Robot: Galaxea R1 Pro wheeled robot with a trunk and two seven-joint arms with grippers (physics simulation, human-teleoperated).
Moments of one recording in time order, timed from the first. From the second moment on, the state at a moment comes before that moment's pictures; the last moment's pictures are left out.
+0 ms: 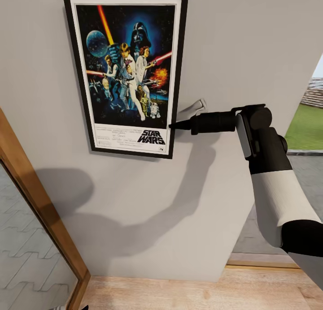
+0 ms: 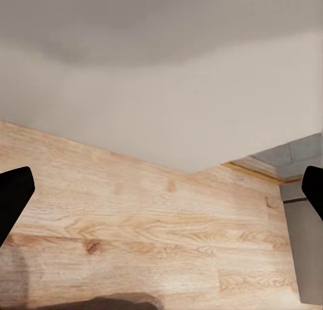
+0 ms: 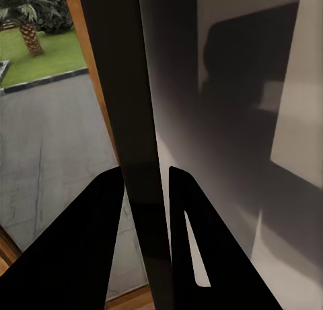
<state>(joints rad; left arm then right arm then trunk) -0.32 0.31 -0.31 -0.03 0.93 -0.27 -1.03 -1.28 -0.06 0.11 -1.22 -0.01 0.99 1.22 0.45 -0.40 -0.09</state>
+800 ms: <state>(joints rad) -0.32 0.31 -0.31 -0.03 0.93 -0.27 -1.03 -1.28 -0.06 0.11 -1.23 -0.01 0.98 1.22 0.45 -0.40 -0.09</state>
